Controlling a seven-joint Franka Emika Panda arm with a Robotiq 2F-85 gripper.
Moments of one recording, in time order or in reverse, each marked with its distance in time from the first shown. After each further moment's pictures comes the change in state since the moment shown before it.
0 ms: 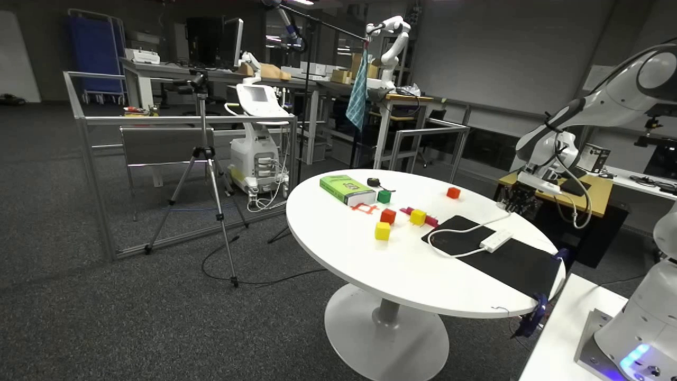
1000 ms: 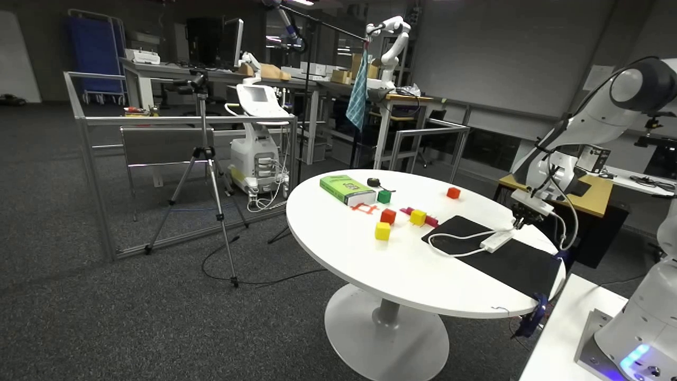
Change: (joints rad) arm 0.068 0.144 -0.081 -0.068 0.135 0.286 0.287
